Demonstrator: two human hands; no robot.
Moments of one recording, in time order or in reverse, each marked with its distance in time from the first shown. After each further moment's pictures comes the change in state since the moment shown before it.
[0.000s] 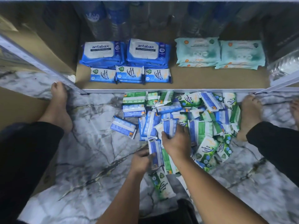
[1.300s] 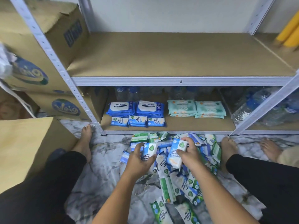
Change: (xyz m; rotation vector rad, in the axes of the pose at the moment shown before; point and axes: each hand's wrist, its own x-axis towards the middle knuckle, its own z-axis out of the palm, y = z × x) left_hand -0.147 0.116 -0.050 0.260 0.072 0.618; right_hand -0.043 -0.023 -0.164 0.694 -0.218 0.063
